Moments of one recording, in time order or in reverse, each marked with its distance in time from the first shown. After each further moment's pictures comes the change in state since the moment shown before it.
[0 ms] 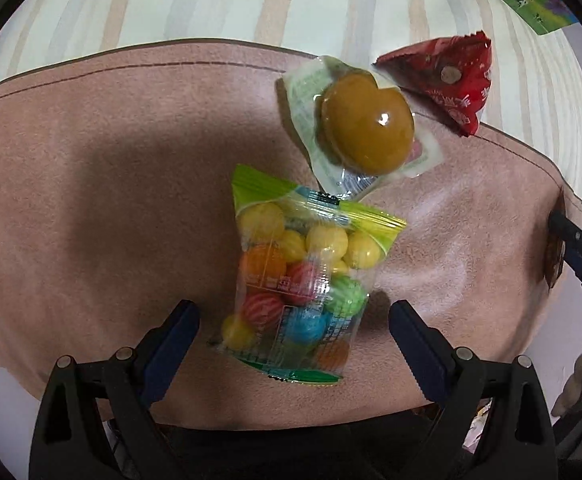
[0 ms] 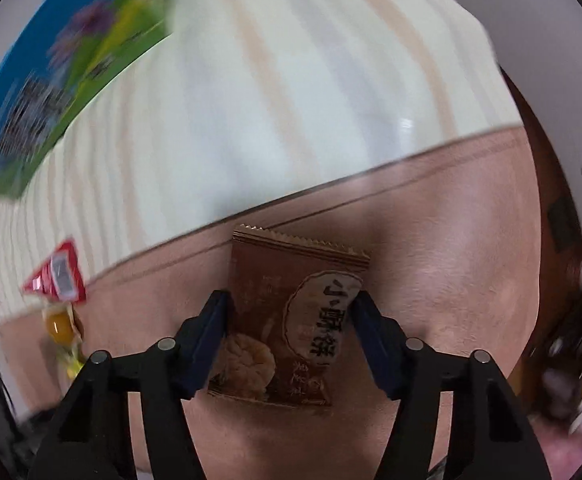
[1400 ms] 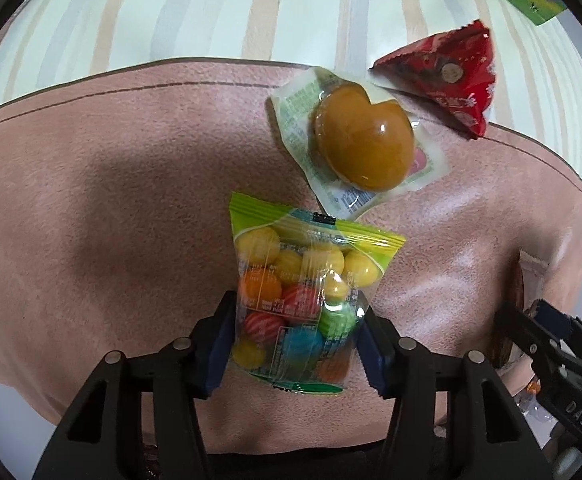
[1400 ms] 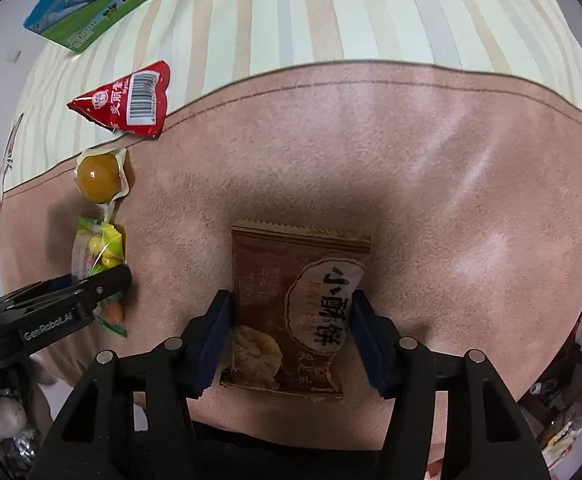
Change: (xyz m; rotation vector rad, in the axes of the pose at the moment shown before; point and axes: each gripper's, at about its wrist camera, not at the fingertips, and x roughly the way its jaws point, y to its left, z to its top) left arm 0.006 -0.017 0.013 0.051 -0.069 0.054; right arm 0.034 0.065 -0.076 -0.177 0.149 0.069
